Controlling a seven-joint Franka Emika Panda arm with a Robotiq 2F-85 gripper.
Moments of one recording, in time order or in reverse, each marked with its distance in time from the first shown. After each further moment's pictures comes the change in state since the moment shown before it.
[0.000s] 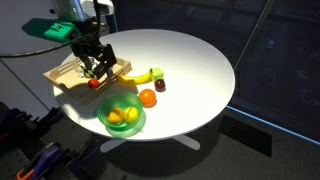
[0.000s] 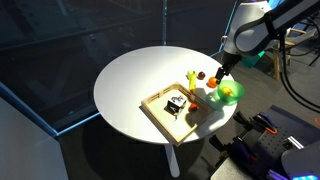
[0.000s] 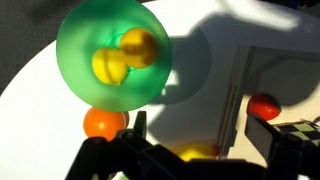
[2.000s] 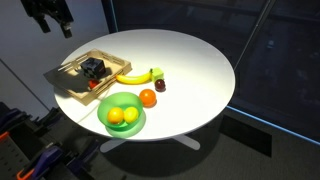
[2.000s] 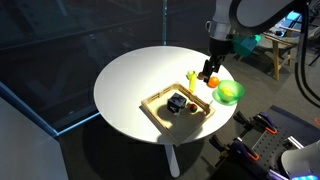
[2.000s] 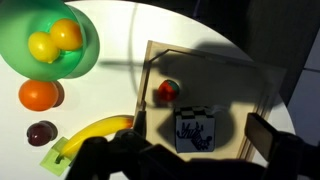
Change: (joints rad) arm 0.153 -0.201 0.159 0.080 0.110 -0.325 0.135
